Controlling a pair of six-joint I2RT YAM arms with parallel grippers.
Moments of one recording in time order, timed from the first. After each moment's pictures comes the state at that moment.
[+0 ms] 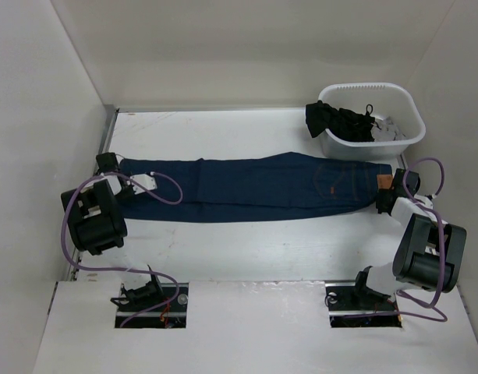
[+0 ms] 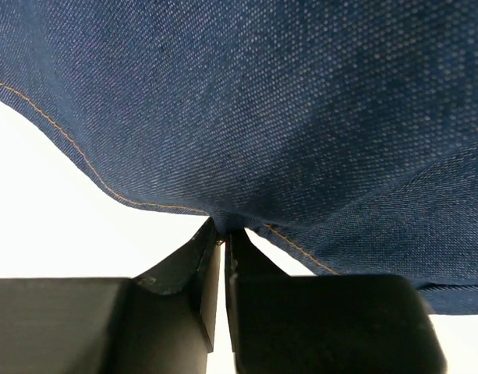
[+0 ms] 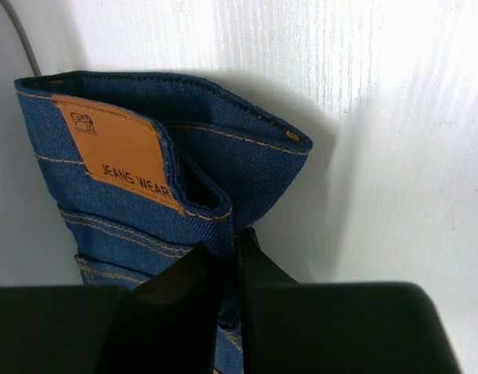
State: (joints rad) left arm 0.36 1.76 0.95 -0.25 -0.03 1.59; right arm -0.38 1.41 0.63 -0.13 0.19 1.30
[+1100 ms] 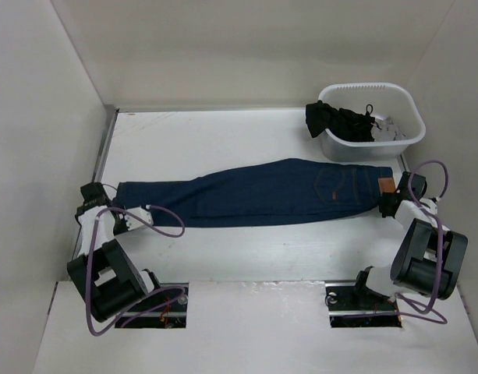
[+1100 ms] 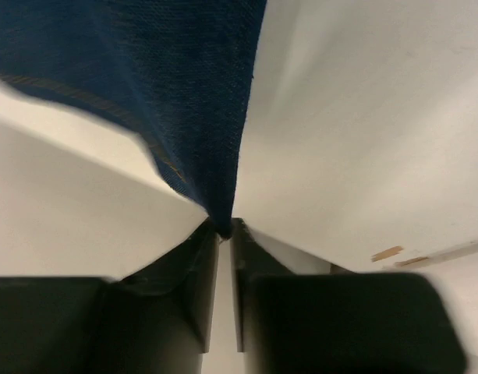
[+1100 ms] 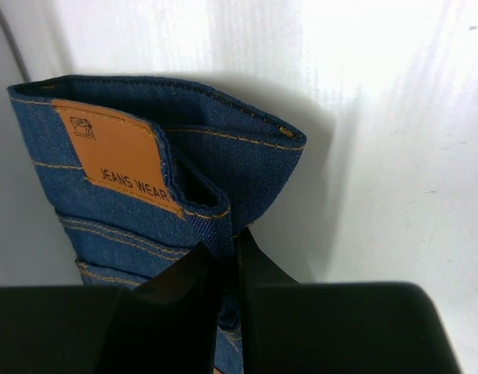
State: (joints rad) left arm 0.52 1.23 0.72 -0.72 -0.03 1.71; right arm -0.44 1.37 0.62 -0.17 0.14 1.23
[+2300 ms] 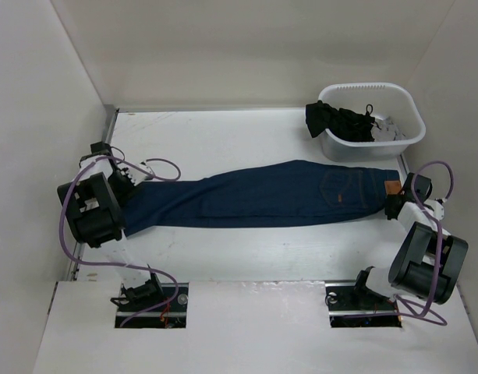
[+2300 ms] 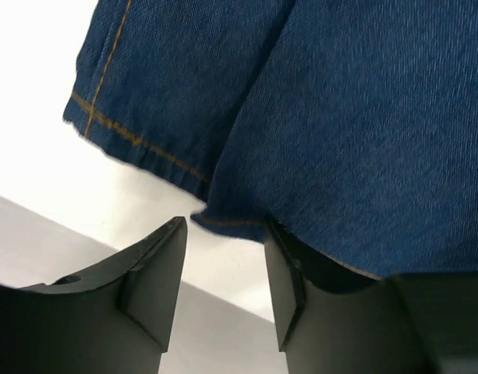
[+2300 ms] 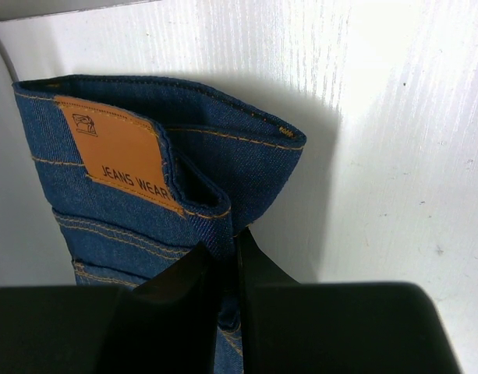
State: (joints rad) left arm 0.38 1.84 1.23 -0.77 0.10 1.29; right arm -0.48 1.34 0.62 -0.19 0.18 1.17
